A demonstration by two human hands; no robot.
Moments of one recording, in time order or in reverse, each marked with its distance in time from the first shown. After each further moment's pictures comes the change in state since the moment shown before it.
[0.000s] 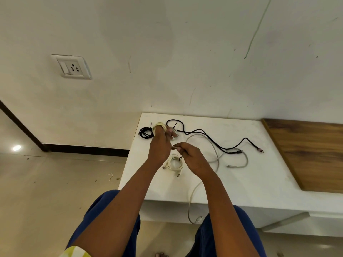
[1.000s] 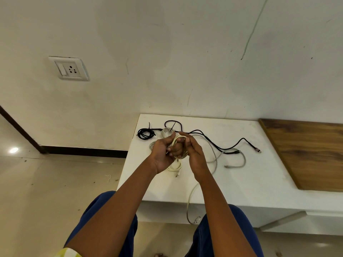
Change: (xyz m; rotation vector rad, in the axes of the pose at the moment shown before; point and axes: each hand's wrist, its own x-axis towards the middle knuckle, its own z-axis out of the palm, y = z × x) left_hand -0.010 0.016 -0.002 -1.079 -0.601 -0.531; right_hand -0.005 -0.013 0.002 0.535 0.221 0.031
